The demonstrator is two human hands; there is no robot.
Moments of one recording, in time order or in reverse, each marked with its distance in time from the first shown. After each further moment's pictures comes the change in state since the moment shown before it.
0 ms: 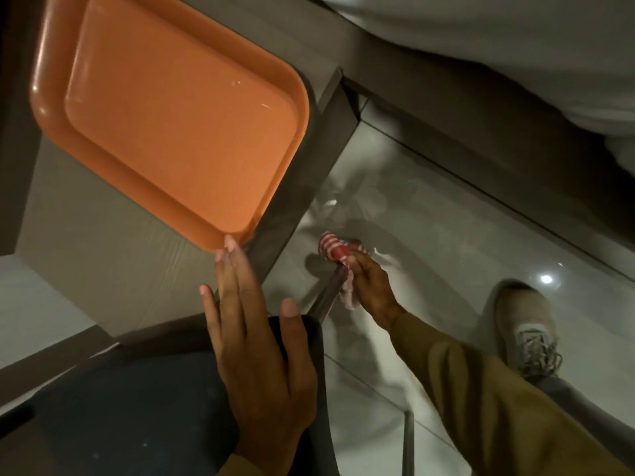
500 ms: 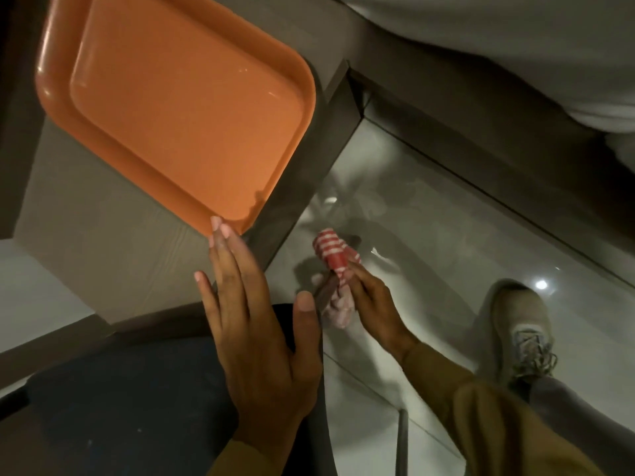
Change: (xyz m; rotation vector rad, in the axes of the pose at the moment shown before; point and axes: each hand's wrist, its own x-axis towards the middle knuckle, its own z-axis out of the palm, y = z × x) left_hand 0.000 0.001 -0.001 0.031 0.001 0.028; right_hand -0.033 0.025 -0.002 -0.140 -0.072 -0.107
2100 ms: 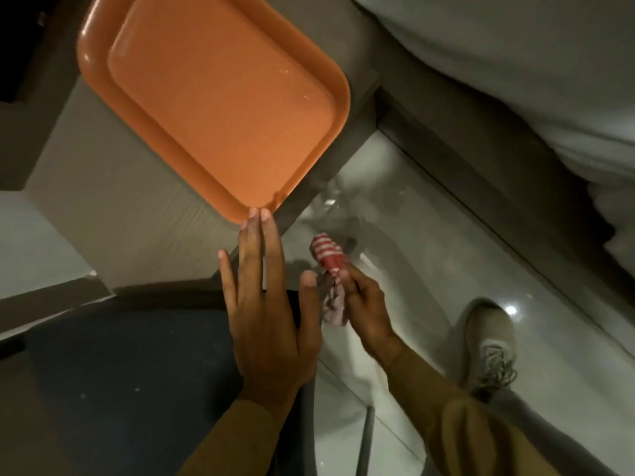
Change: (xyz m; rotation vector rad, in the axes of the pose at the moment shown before) left_hand 0.002 0.005 -0.005 -0.030 0.012 -0.084; right_hand -0.024 -0.033 0.007 0.023 0.055 0.072
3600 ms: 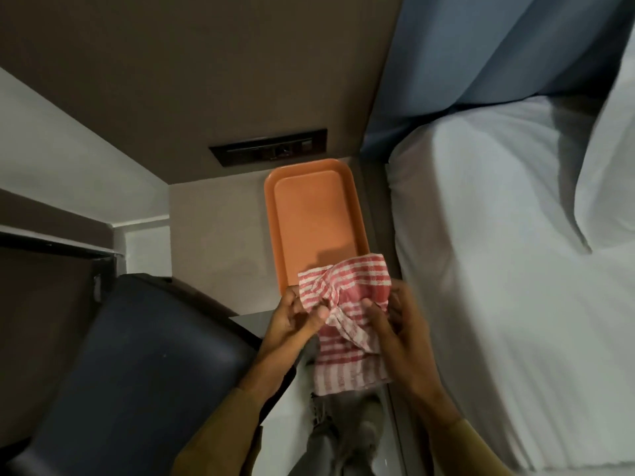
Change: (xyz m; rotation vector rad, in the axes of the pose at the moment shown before) left_hand 0.072 0.067 -0.166 -1.527 -0.050 -0.671; right_hand -0.130 -0.360 -0.006 -0.492 -0.384 -0.575
